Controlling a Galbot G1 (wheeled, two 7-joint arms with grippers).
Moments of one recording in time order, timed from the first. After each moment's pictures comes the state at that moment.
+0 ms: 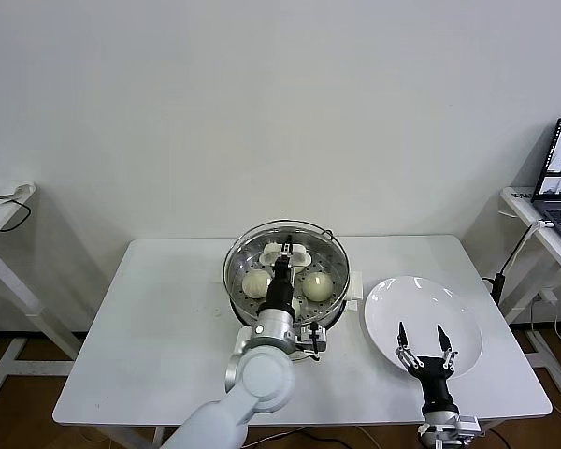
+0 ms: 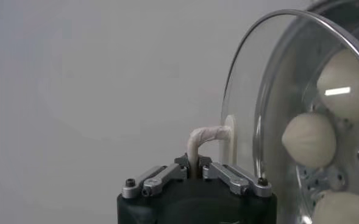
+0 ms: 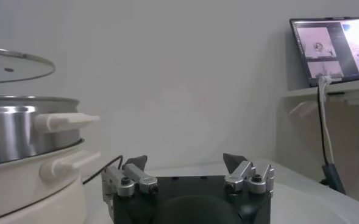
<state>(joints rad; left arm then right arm) 0.86 -1.38 0.24 -1.84 1.44 0.66 0.26 -1.48 1.38 0.64 1.62 0.31 0.43 -0.05</state>
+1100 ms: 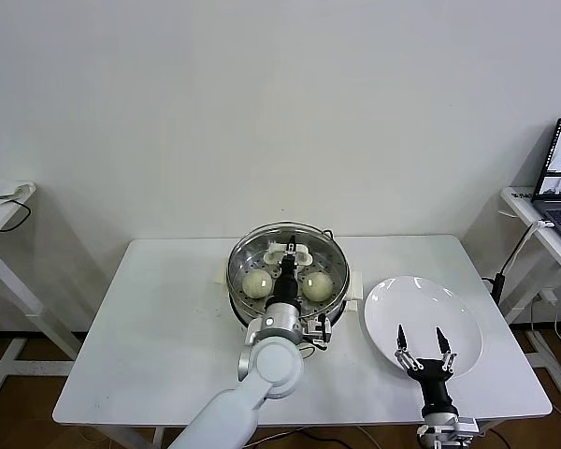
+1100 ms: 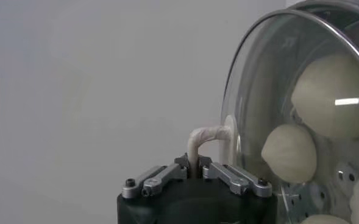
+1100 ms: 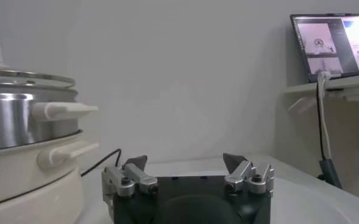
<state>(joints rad) 0.84 -1.44 0.21 -1.71 1.49 0.62 0.25 -1.47 1.38 0.64 1.60 0.30 0.43 -0.06</state>
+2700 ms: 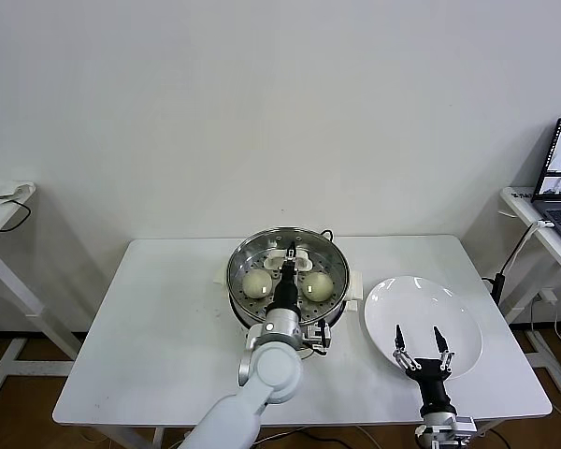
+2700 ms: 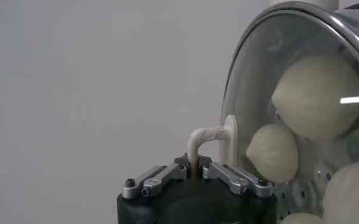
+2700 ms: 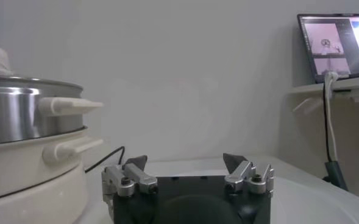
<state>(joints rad) 0.89 -1.47 0.18 -1.70 1.52 0.59 0.22 -1.47 1.37 0.63 1.59 0.28 0.44 -0.06</state>
